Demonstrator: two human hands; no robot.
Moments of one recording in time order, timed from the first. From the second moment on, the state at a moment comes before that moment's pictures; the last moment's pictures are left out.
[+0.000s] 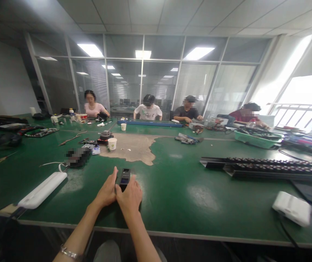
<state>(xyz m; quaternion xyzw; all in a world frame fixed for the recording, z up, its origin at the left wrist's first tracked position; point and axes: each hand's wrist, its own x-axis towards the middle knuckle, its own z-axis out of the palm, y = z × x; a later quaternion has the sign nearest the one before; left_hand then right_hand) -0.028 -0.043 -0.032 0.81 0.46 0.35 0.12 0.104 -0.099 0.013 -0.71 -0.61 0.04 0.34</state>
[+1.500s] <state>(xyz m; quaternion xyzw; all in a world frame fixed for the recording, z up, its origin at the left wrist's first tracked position) -0.025 -0.041 -0.025 0.81 0.52 0.27 0.12 0.184 -0.109 -0.005 -0.69 -0.61 0.00 0.40</state>
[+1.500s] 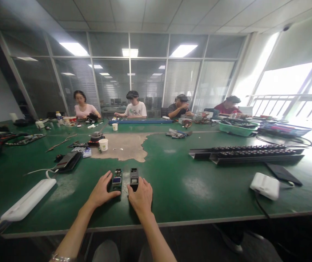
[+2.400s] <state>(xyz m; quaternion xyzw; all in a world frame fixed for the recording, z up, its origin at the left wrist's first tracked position) -0.030 -0.041 -0.038 0.79 0.45 0.39 0.15 0.105 -0.091 0.042 -0.72 -0.62 0.05 0.31</state>
